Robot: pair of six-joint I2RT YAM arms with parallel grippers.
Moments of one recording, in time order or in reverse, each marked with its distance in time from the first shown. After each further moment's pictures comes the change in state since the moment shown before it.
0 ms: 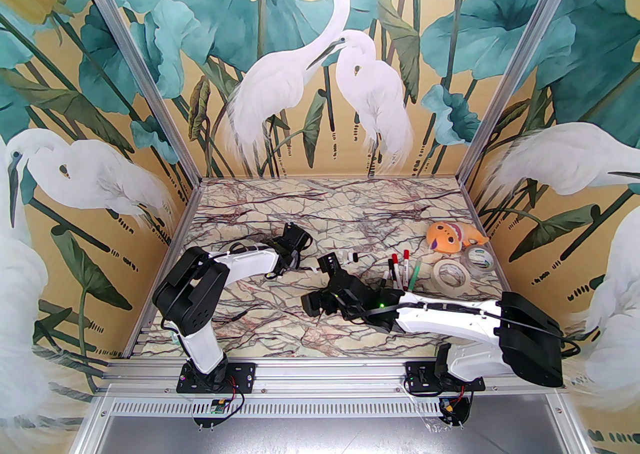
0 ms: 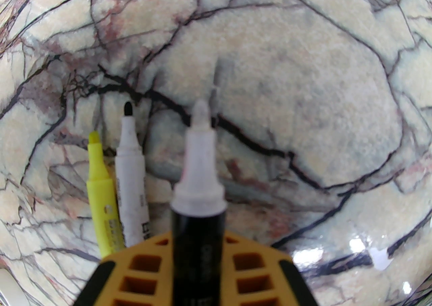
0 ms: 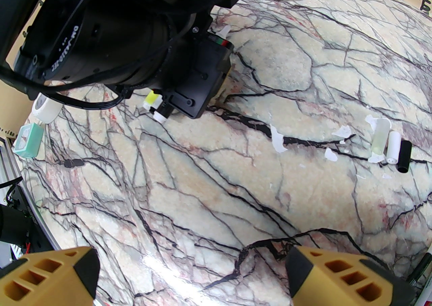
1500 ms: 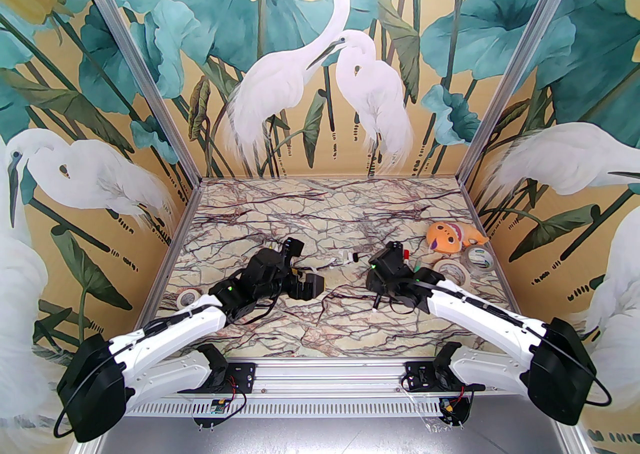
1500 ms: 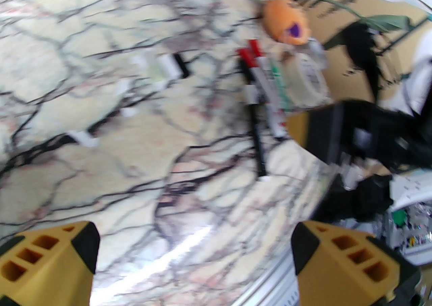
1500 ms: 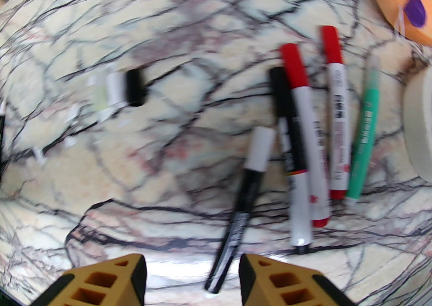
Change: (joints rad) left arm -0.134 -0.735 -0.435 0.321 0.739 -0.181; right arm -0.437 -0.189 -0.013 -0.583 0.053 0.291
